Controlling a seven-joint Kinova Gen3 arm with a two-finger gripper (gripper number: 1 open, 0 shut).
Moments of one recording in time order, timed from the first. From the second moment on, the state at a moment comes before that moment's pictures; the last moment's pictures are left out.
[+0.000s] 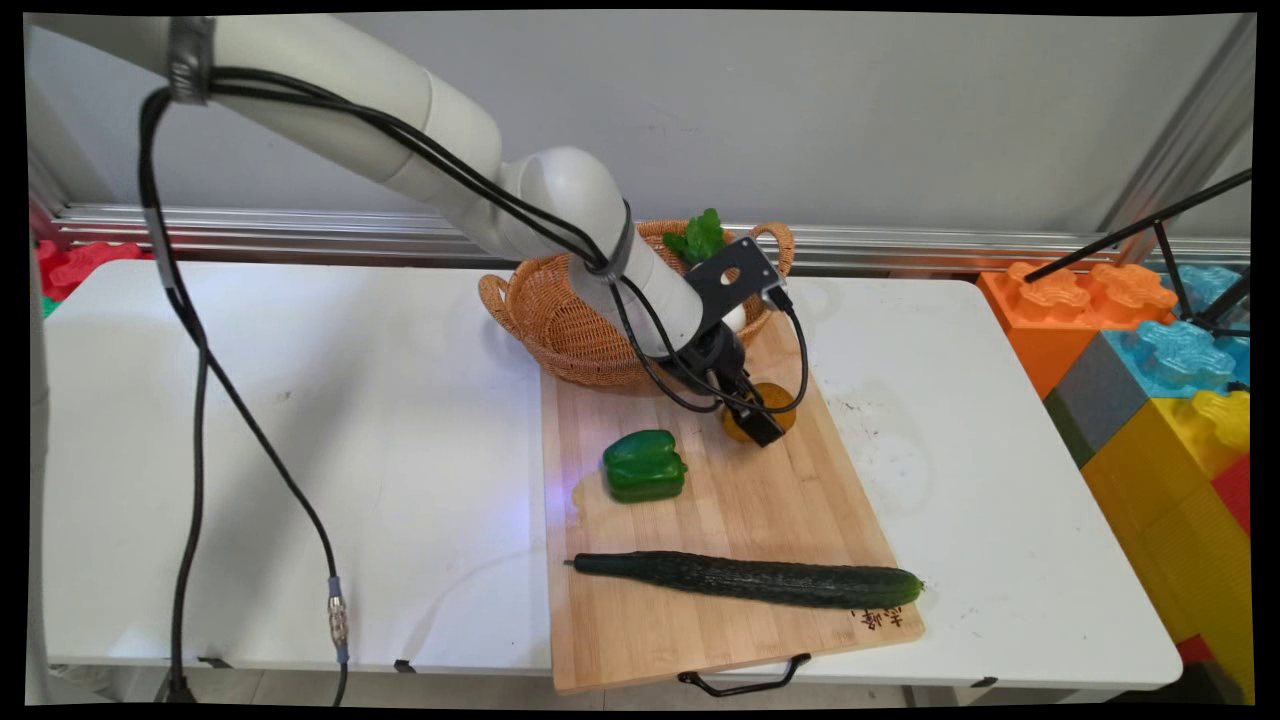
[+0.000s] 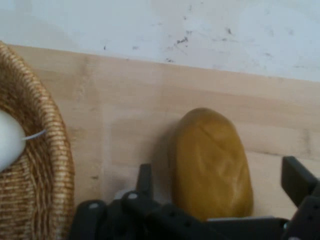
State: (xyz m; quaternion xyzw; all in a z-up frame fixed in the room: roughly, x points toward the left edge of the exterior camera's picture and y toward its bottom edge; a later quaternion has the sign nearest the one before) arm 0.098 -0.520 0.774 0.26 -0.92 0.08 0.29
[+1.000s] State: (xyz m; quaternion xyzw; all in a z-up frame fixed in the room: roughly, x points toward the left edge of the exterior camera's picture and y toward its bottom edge) arm 0.108 -0.527 0.870 0.28 -0.90 0.11 0.32
